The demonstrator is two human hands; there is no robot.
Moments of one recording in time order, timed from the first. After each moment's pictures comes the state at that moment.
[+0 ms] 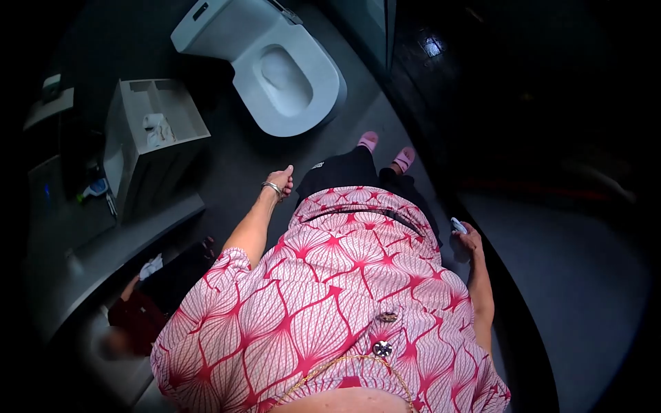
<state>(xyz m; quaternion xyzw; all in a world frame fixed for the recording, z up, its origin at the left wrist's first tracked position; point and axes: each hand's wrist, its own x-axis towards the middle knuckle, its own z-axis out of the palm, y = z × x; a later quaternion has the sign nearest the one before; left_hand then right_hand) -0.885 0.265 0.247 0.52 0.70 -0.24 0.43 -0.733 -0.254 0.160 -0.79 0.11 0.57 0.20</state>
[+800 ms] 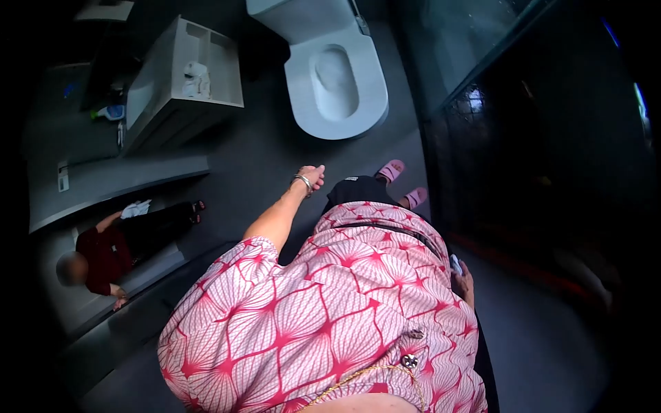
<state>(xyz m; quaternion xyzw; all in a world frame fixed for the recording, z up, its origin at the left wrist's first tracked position) -0.923 0.264 0.184 0.55 0.69 -0.21 0.42 -0.816 -0.263 0.070 -0.73 0.12 0.60 0.31</state>
